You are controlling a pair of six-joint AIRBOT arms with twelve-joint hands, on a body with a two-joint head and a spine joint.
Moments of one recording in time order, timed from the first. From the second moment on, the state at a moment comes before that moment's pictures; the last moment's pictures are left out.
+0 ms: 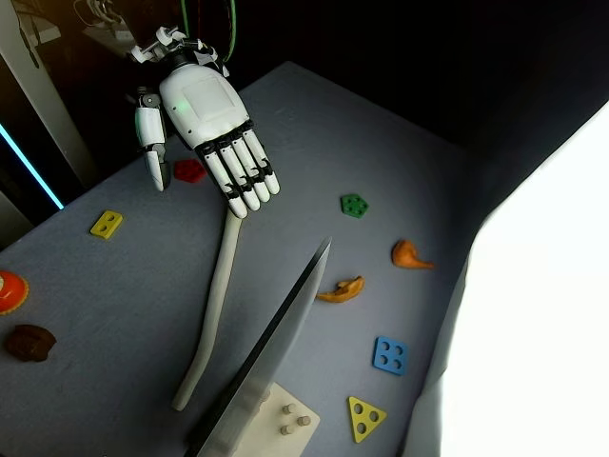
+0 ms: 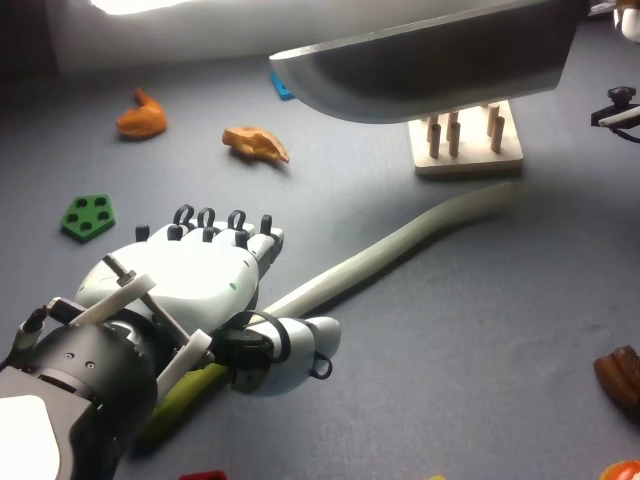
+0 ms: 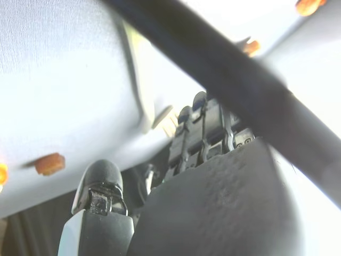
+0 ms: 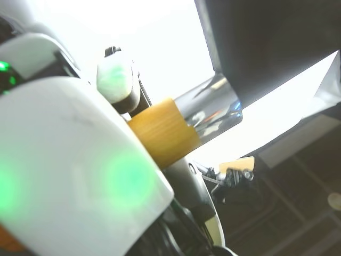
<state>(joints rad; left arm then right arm) 0.60 -0.97 0.47 1.56 0.97 -0.88 -0.52 -1.33 1.68 0.56 0.91 -1.27</state>
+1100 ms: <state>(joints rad) 0.60 -0.97 0.48 1.56 0.97 -0.88 -0.55 -1.37 1.73 0.57 0.92 -1.25</state>
